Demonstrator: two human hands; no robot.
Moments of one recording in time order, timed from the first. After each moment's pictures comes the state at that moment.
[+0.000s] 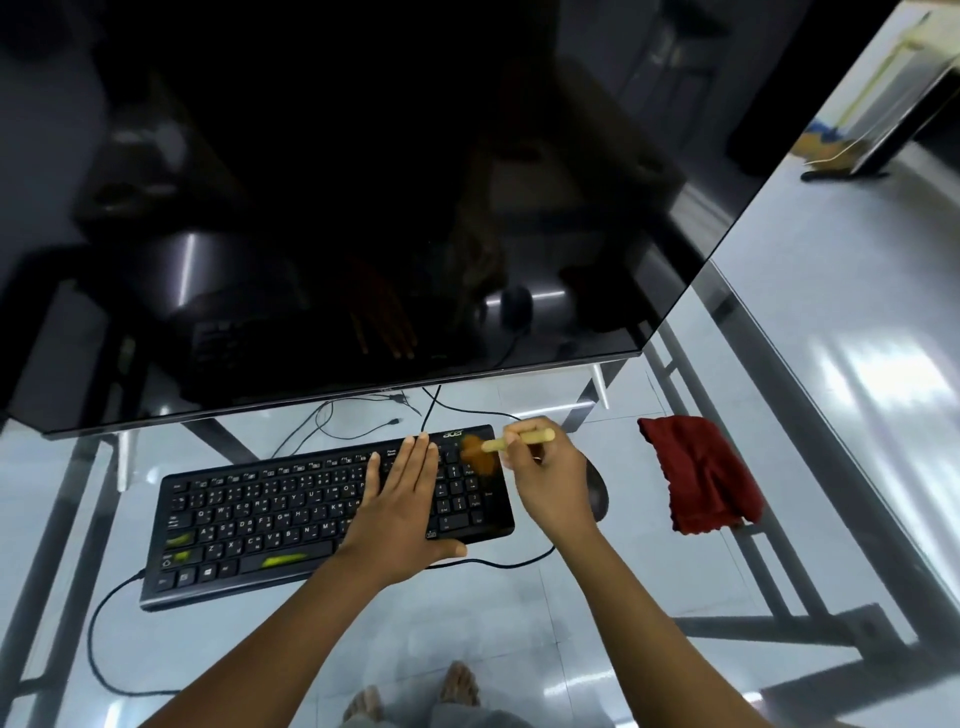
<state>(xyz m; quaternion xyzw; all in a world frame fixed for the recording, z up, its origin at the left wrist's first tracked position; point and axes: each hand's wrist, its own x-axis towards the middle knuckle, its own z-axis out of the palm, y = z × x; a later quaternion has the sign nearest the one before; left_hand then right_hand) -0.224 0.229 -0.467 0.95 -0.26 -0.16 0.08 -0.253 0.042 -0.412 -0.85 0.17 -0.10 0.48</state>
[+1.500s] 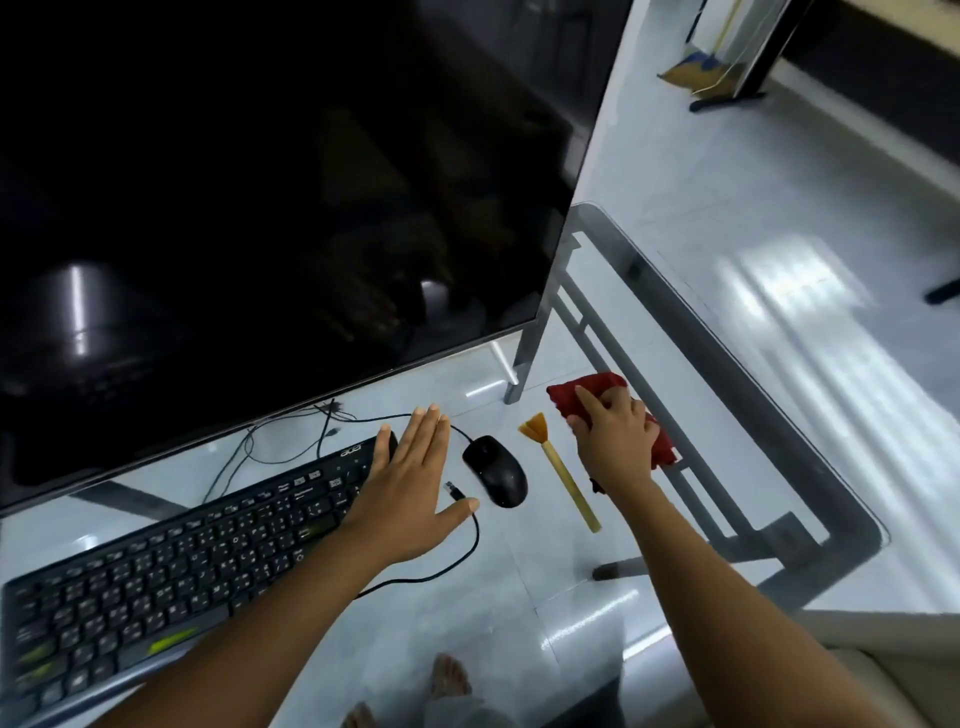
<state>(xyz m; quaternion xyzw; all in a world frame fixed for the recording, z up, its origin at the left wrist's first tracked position) -0.207 0.122 -0.454 0.90 -0.39 -0.16 0.07 -0.279 -0.143 -0.484 -0.93 0.34 -0.04 0.10</state>
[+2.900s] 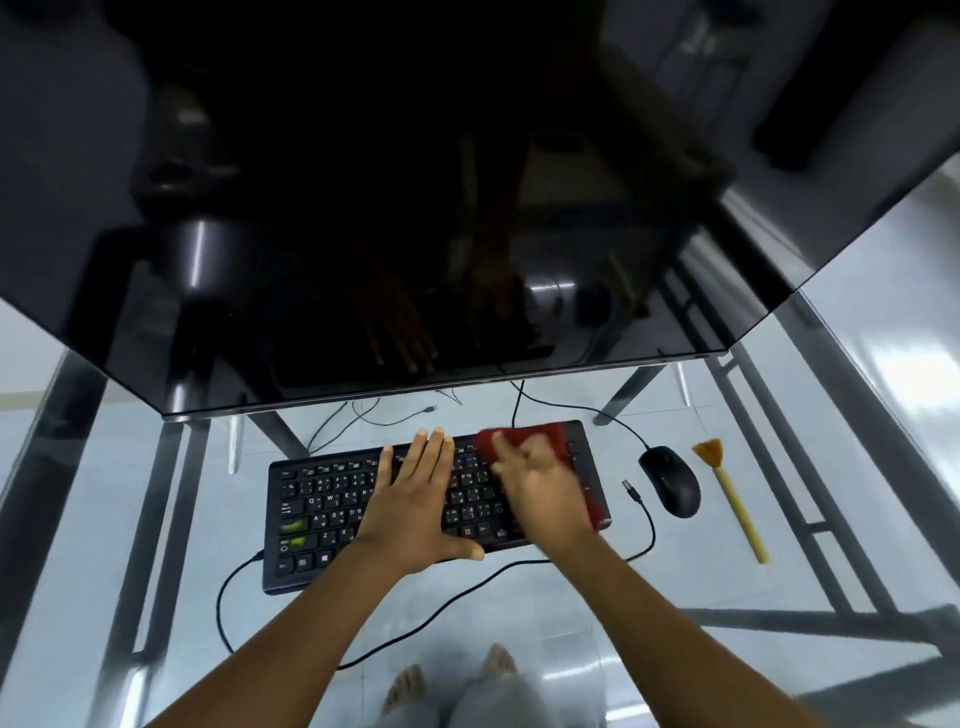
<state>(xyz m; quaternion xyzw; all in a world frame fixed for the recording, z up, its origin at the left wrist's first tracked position) -0.199 0.333 -0.465 0.94 -0.26 -0.19 0.08 -0.230 0.147 -0.468 -0.98 0.01 -0.01 0.18</state>
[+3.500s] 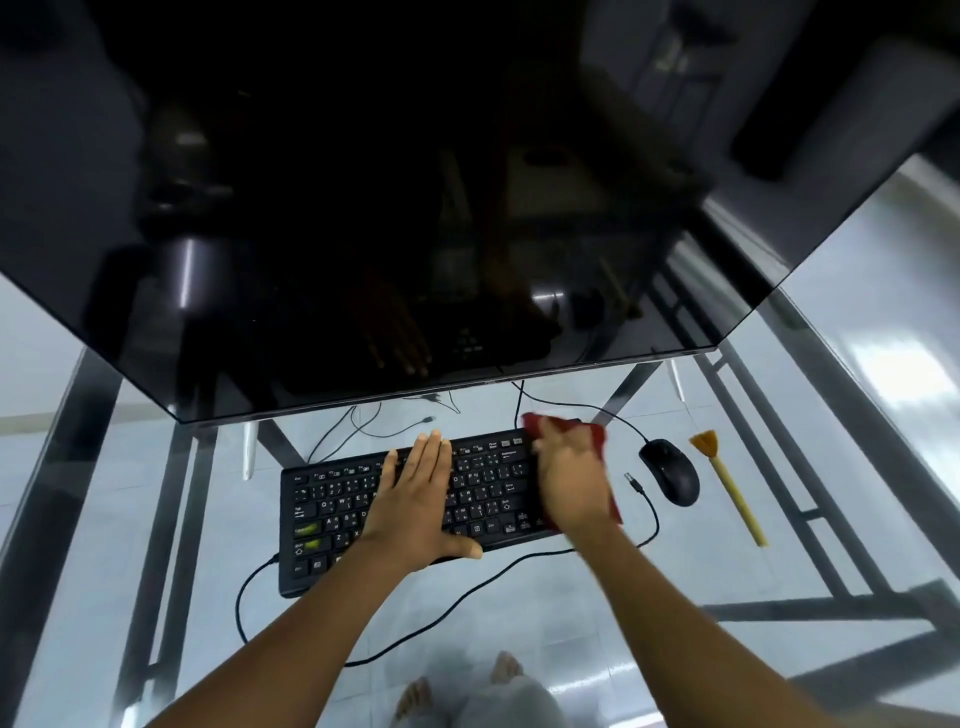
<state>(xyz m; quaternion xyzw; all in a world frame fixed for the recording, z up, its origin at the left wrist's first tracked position) -0.201 0.346 -0.462 0.94 -0.26 -0.19 0.08 -0.222 0.139 -0.463 -0.97 0.19 0.01 0.14</state>
